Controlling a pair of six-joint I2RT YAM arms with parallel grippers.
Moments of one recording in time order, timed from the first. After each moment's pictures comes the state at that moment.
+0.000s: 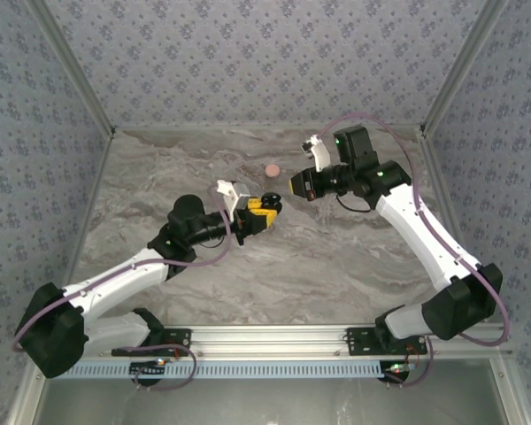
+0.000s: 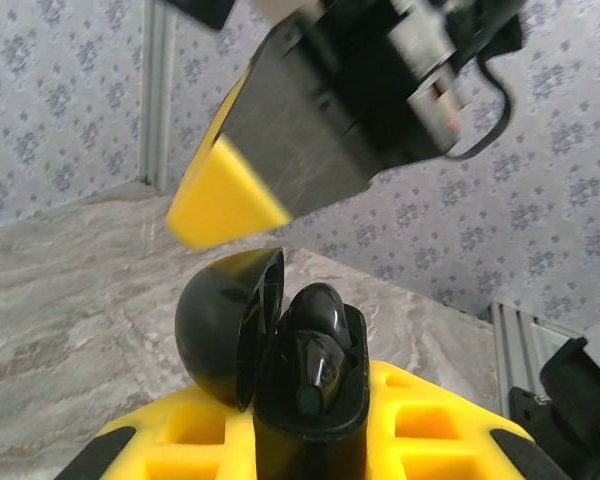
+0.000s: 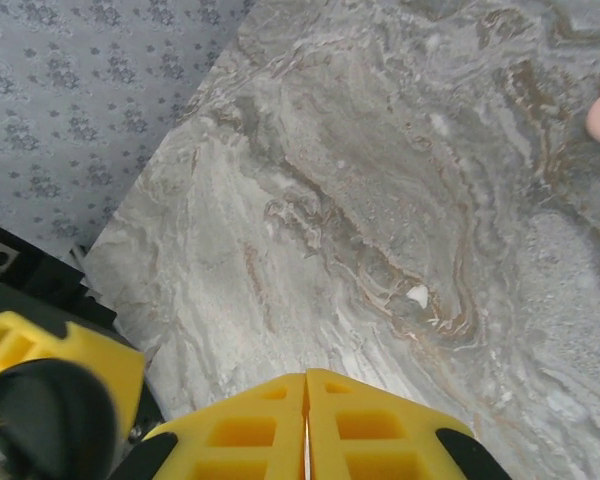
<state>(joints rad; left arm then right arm) -0.74 1.14 0.67 0.47 0.51 -0.23 0.44 1.40 1.40 -0.74 -0.60 0.17</state>
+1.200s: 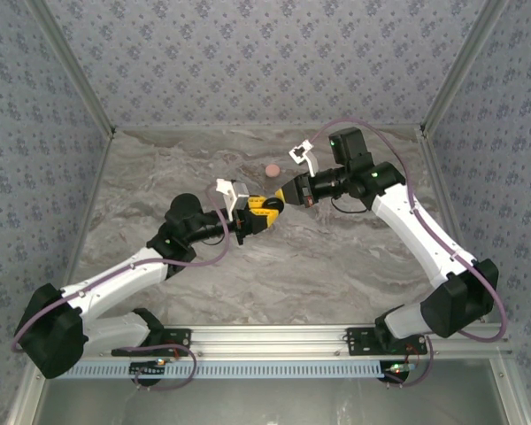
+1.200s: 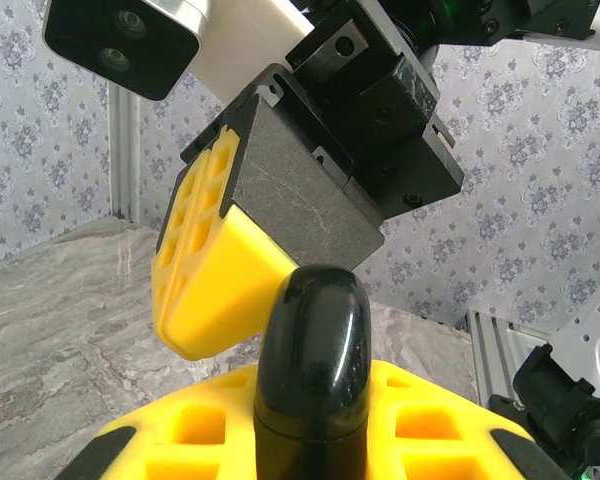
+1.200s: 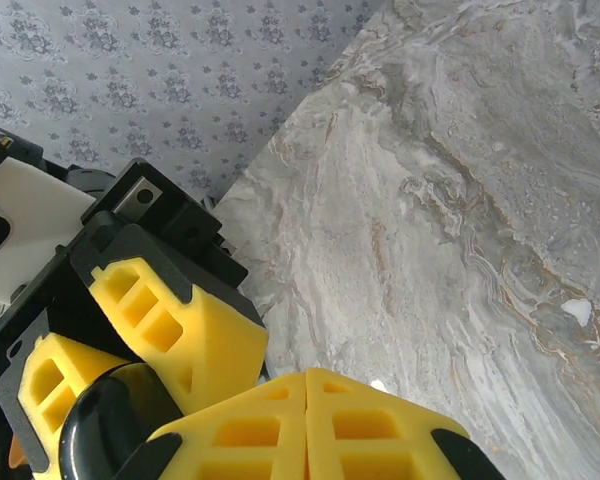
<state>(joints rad) -0.73 1.14 0.68 0.52 0.56 -0.22 0.46 1.41 1.39 -0.70 -0.88 0.14</state>
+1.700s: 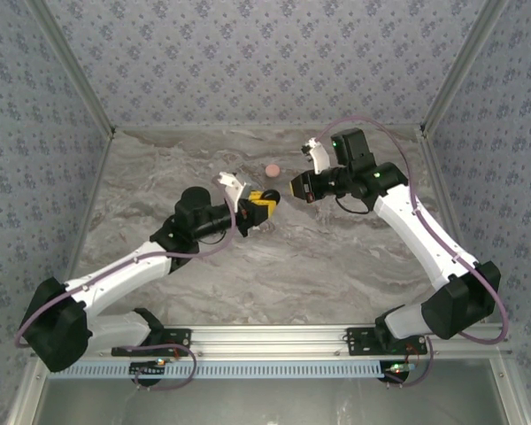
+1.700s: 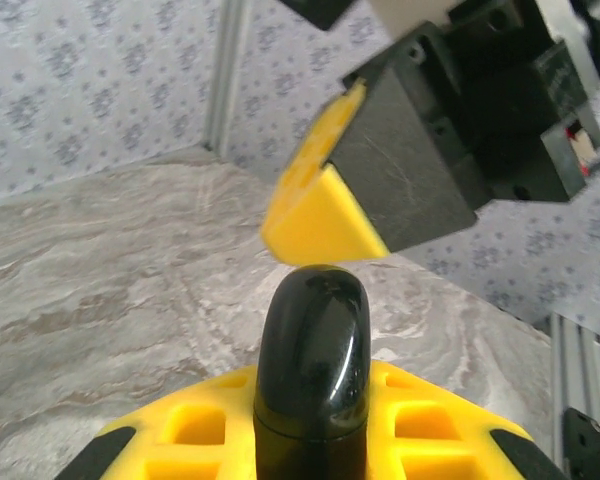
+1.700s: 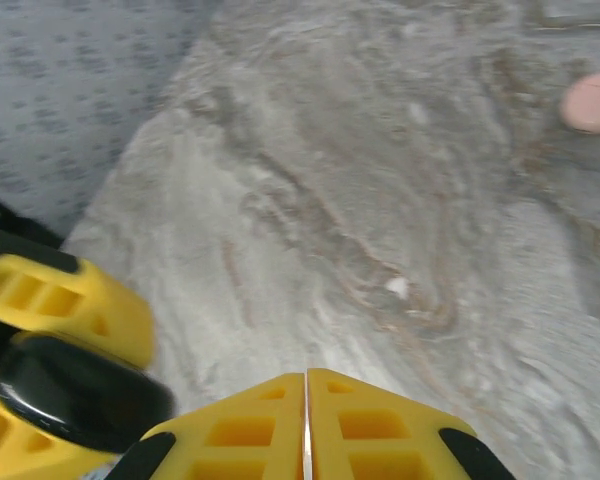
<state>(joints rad) -0.73 1.19 0.76 0.31 0.35 -0.26 0.44 1.40 1.38 -0.75 -0.50 0.16</state>
